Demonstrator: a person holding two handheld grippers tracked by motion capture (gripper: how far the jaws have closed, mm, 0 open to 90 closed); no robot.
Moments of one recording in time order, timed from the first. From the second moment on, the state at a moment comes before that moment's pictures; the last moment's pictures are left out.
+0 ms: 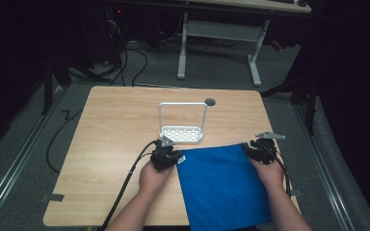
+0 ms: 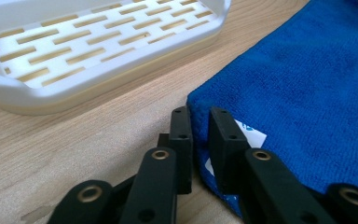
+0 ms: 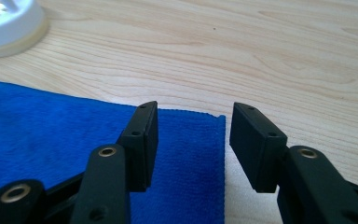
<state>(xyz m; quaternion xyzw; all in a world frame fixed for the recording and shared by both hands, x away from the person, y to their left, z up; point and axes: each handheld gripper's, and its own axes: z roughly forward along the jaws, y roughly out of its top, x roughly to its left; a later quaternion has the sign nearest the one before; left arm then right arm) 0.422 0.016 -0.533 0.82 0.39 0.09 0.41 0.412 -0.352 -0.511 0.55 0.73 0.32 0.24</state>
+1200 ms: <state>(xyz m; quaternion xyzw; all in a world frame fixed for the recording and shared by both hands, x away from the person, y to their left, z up) 0.419 0.016 -0.532 0.82 0.38 0.10 0.42 0.420 -0.345 -0.517 0.53 0.74 0.31 0.25</state>
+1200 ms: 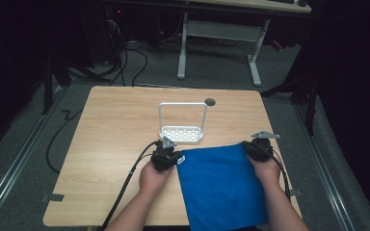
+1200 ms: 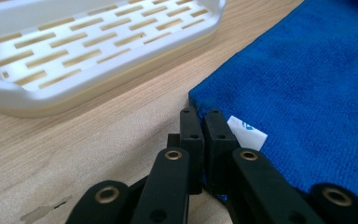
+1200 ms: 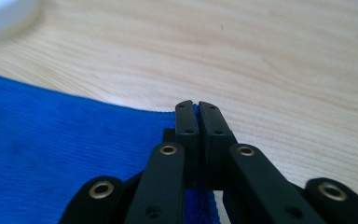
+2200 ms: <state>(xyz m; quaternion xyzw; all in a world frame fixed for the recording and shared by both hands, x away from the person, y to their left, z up) 0.372 0.055 -0.492 0.76 0.32 0.18 0.53 0.324 -0.323 -0.458 0.47 0.67 0.47 0.33</state>
